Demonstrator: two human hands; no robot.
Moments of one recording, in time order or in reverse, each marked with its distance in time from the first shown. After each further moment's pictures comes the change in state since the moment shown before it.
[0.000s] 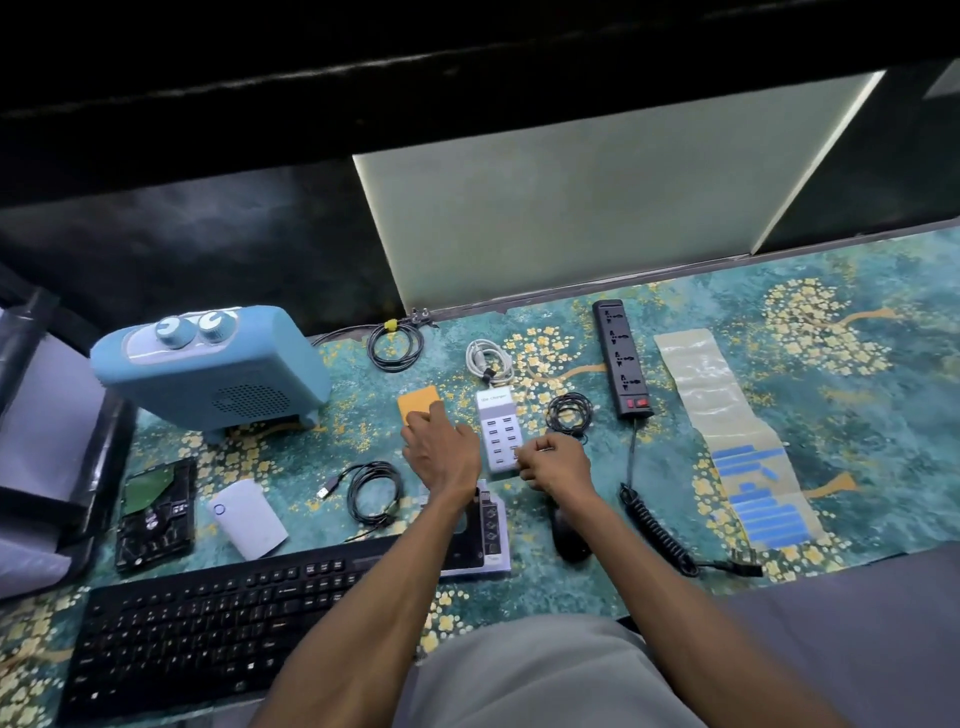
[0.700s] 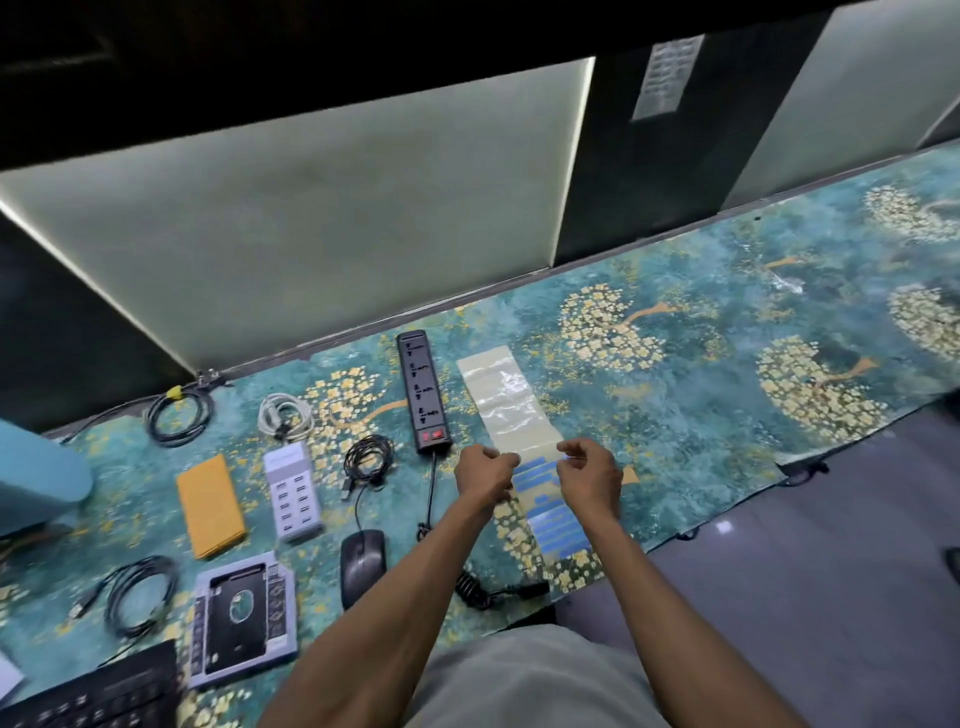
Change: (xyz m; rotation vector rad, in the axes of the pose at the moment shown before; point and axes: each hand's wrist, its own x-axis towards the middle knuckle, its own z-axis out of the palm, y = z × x) left_hand -0.144 0.237 0.170 -0.558 -0.674 -0.141; right_hand 0.059 0.083 -0.299 -0.148 0.419 -0.070
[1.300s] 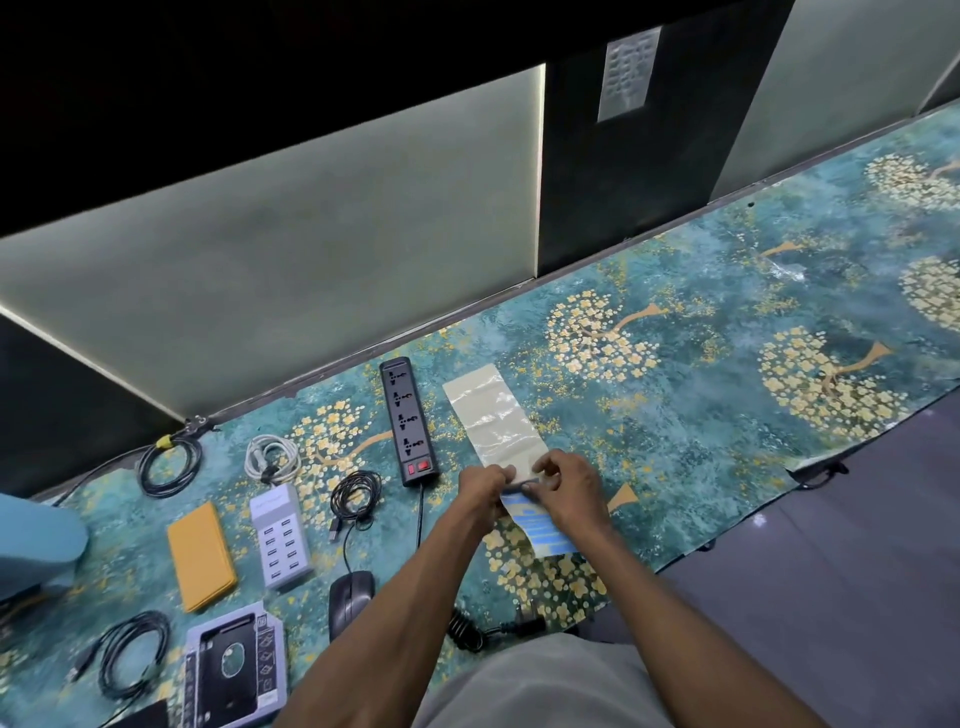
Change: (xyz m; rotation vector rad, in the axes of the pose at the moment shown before) left_hand 0.027 0.024 0.028 -0.262 -0.038 -0.245; right_hand 0.034 0.011 0.007 -0.140 -0.106 -0.222
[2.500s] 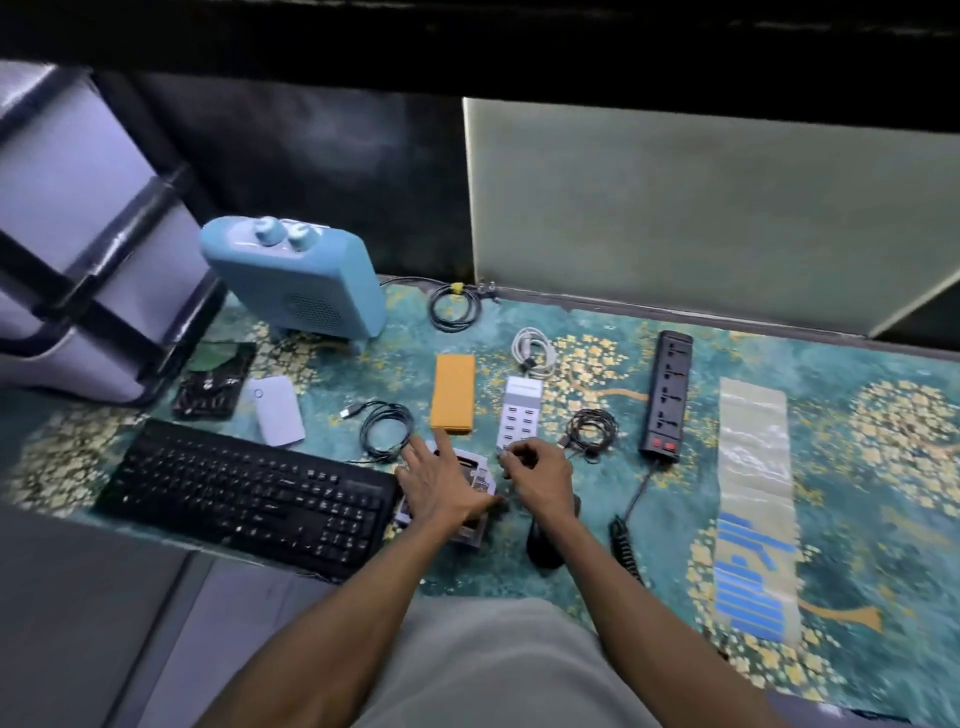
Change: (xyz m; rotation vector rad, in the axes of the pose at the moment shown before) left_hand -0.072 -0.085 -0.337 0.946 0.650 0.034; right_hand -0.125 -0.185 0.234 0.119 -0.492 -0.217
